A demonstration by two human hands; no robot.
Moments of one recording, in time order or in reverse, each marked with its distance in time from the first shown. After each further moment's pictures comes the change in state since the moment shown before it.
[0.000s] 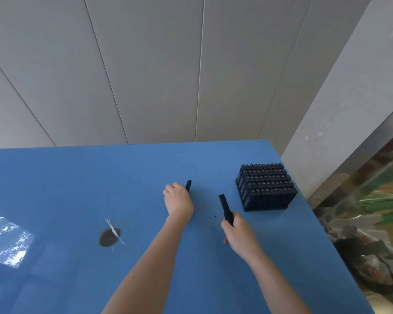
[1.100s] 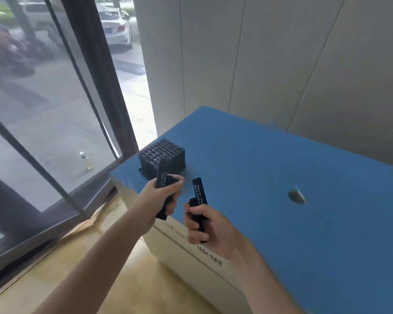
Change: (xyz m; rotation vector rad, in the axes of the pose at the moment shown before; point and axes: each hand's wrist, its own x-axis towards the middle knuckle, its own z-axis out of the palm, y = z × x) left_hand -0.302 -0.405 -0.236 -1.337 0.201 -0.268; right_hand -0.252 -0.157 0.322 0.604 -1.375 -0.048
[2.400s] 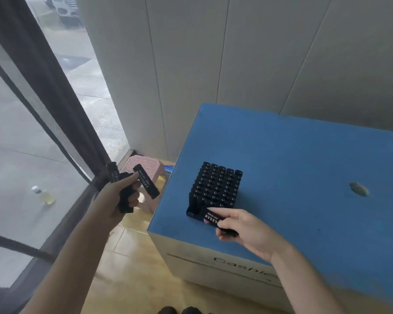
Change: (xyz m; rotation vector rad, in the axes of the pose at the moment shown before) left_hand 0.221 0.031 -0.283 -0.216 -0.137 -0.204; right_hand 0.202 -0.012 0.069 -0.333 0.553 0.018
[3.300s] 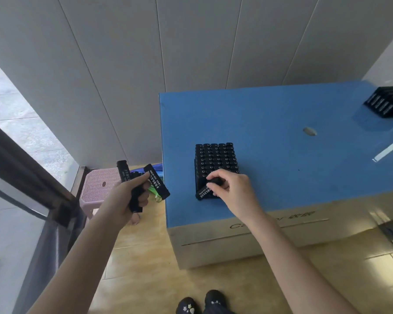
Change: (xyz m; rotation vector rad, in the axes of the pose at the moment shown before) left_hand 0.048 0.012 -0.037 0.183 -0.371 -0.168; right_hand 0.039 0.012 0.081 -0.630 0.881 -0.401
